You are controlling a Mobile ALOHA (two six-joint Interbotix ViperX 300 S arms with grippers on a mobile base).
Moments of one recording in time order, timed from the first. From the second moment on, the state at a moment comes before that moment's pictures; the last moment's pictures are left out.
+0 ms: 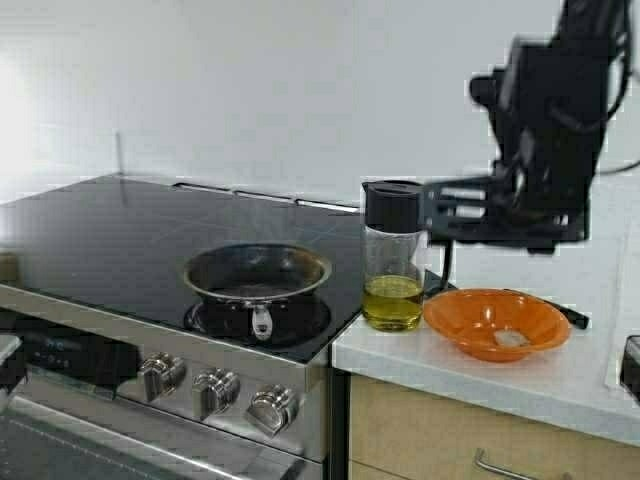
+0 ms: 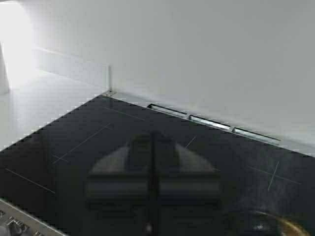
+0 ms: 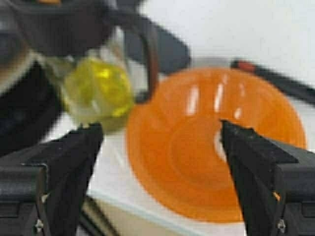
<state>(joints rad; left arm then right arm) -0.01 -0.96 1.21 0.00 -0.29 -0.04 0.77 0.38 1.07 0.79 -1.04 -0.02</state>
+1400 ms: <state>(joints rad) -0.02 -0.96 1.22 0.00 -0.29 -0.05 0.46 0.75 0.60 0.51 -0.94 -0.05</state>
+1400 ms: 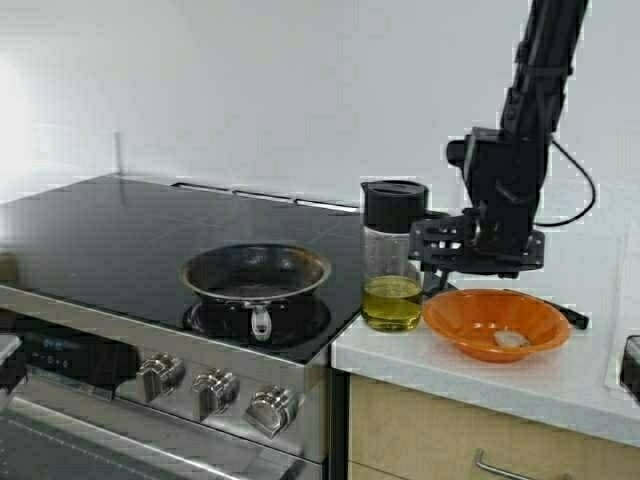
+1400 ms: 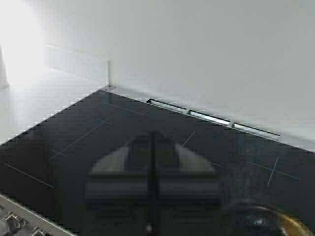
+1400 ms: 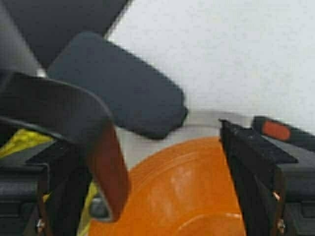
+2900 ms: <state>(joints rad) -0.01 -0.97 1.22 0.00 -0.26 -0.06 0.66 0.67 0.04 1.26 -0.77 -1.59</state>
